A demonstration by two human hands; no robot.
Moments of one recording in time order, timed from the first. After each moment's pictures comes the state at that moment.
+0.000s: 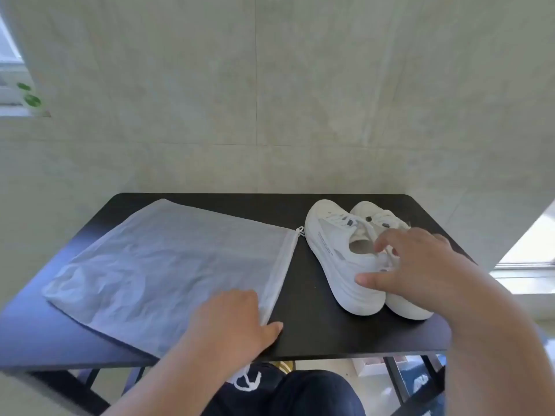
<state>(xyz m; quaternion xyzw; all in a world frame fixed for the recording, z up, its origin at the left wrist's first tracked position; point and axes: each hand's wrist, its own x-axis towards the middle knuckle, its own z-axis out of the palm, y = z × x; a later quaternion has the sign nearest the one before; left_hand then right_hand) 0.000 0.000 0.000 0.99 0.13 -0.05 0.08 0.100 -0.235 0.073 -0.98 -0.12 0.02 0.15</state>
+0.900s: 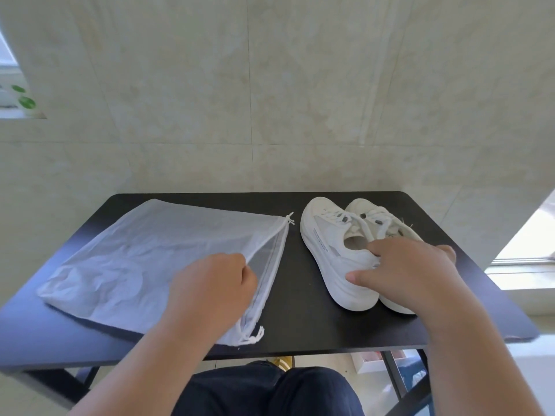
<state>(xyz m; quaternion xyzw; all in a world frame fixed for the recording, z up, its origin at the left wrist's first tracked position) 0.007 0.013 0.028 0.97 0.14 0.17 0.06 0.104 -0.230 0.055 -0.99 -0.10 -0.07 0.01</state>
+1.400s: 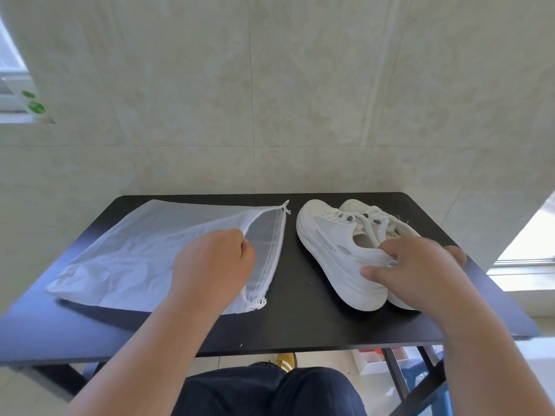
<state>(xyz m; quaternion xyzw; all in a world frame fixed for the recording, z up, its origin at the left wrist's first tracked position) 0.025 0.022 0.039 0.96 0.16 0.23 0.09 0.103 -0.249 0.048 -0.98 -0.12 -0.14 0.11</state>
